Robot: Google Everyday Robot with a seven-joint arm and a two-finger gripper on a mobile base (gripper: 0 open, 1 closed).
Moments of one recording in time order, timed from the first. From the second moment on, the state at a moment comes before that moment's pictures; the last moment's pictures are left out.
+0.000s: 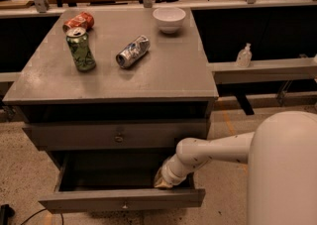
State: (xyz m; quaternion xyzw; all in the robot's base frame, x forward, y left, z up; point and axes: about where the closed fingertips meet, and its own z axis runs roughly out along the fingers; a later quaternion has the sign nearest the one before) arm 0.498 -0.001 0.402 -0.70 0.67 0.18 0.18
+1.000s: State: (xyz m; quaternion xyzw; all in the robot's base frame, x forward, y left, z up) arm 0.447 -0.003 0.405 -0.69 0.67 0.25 0.12
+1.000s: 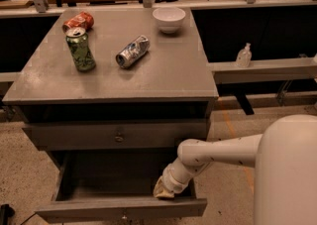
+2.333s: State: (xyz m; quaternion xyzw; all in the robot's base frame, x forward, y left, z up) arm 0.413 0.002 0.420 -0.68 0.67 0.28 0.12
